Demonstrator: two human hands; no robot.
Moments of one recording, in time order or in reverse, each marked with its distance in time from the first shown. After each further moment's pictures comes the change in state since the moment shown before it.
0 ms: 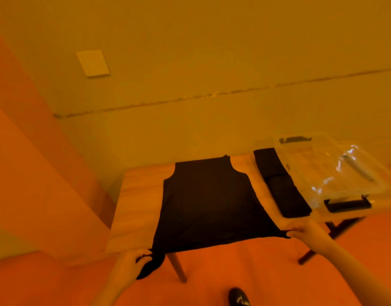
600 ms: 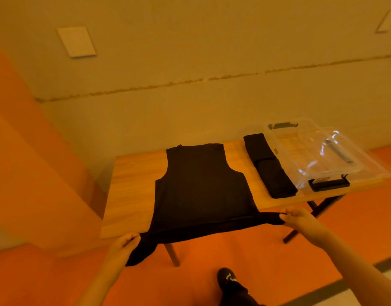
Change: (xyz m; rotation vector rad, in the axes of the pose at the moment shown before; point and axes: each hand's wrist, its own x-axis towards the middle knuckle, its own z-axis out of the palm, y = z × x) left_hand -0.014 -0.033 0.007 -0.497 0.026 -0.048; right_hand -0.051 -0.019 0.008 0.371 -0.058 0.109
